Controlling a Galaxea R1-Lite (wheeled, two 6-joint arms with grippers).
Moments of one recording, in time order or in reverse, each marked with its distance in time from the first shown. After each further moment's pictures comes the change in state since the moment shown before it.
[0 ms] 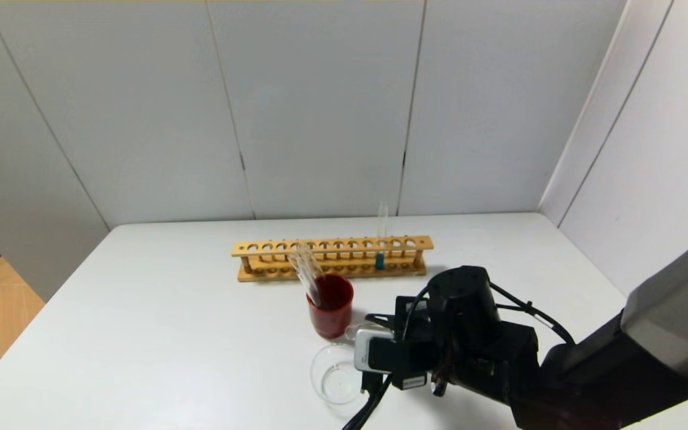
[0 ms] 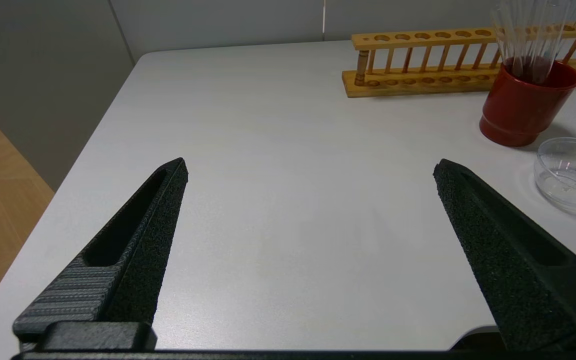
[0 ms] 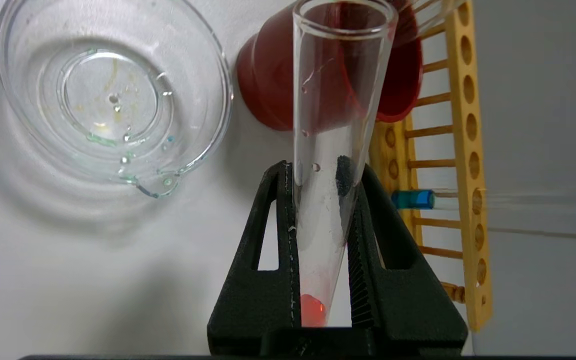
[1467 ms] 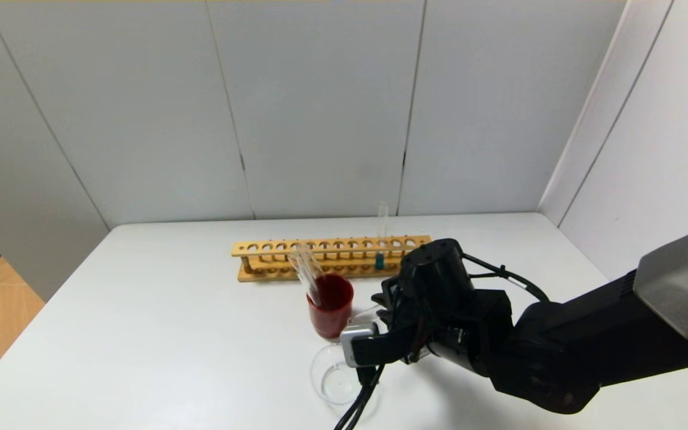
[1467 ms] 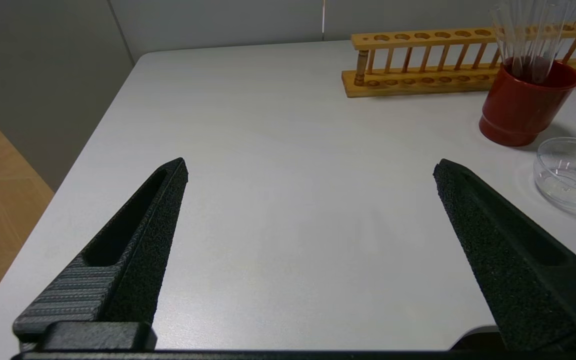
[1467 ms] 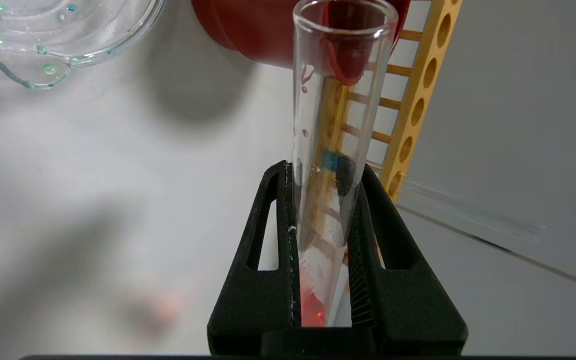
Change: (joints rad) left arm 0.000 0.000 0.000 0.000 -0.001 0.000; right arm 0.011 -0.020 -0.208 0.319 -0.209 -0.354
